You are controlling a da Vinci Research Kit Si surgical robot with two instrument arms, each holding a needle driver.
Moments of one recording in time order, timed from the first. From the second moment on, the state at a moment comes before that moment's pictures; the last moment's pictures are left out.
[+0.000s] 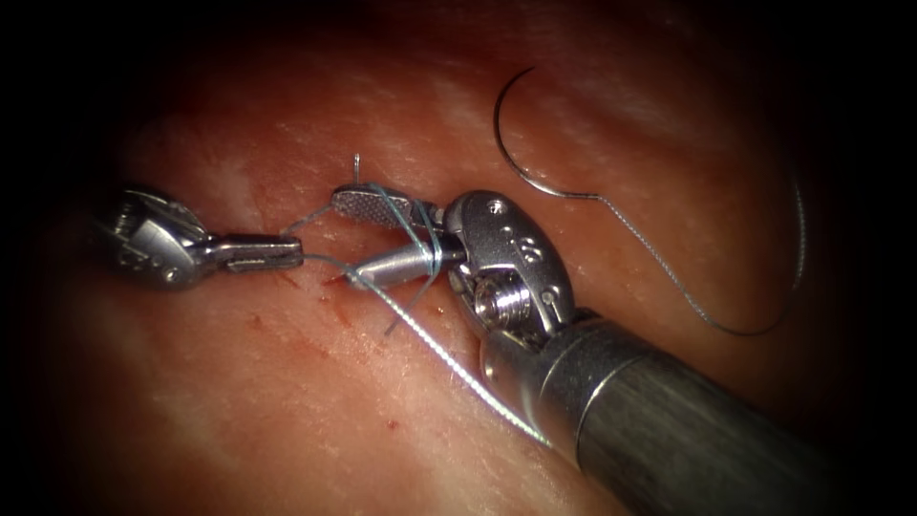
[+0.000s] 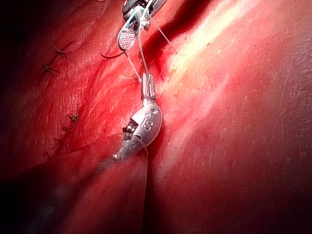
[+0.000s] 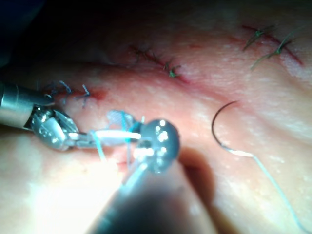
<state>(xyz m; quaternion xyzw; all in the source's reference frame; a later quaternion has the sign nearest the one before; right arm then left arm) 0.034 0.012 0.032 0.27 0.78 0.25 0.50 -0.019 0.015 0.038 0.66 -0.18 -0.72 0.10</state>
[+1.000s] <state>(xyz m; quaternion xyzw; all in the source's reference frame) 0.035 0.013 0.031 0.27 0.79 0.24 0.50 -0.025 0.012 0.038 0.68 -0.13 -0.71 0.11</state>
